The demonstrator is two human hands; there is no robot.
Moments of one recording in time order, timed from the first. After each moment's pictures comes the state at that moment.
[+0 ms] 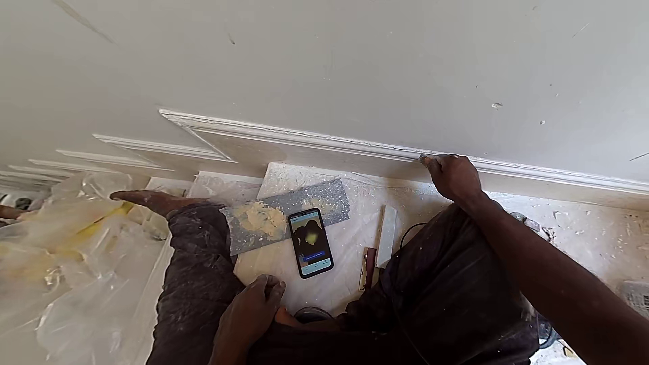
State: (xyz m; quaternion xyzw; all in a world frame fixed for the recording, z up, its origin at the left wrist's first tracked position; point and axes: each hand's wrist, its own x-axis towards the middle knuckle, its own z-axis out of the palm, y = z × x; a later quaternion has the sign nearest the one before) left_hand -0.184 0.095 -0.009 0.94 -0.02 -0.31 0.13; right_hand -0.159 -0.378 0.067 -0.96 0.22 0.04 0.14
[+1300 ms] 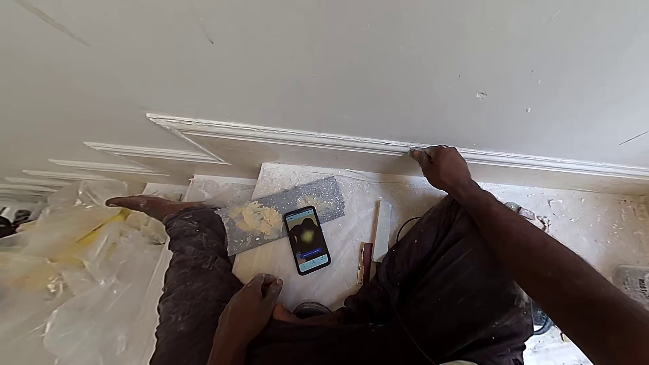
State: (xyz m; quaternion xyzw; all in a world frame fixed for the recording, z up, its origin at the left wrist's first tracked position) left_hand -0.184 0.100 -0.012 0.94 -0.02 -0.30 0.15; right_hand -0.154 -0.381 0.068 -0.96 0.21 0.06 0.18
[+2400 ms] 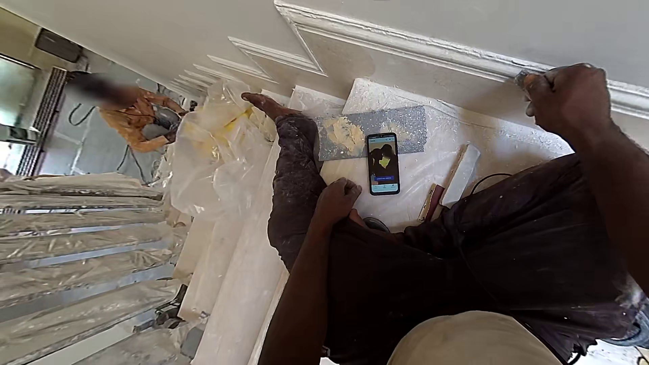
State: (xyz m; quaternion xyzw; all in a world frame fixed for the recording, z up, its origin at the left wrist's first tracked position) left_hand -0.177 0.088 -0.010 0.92 0.03 -0.30 0.24; right_hand -0.132 -0.357 0.067 -0.96 0.16 0.05 0.20
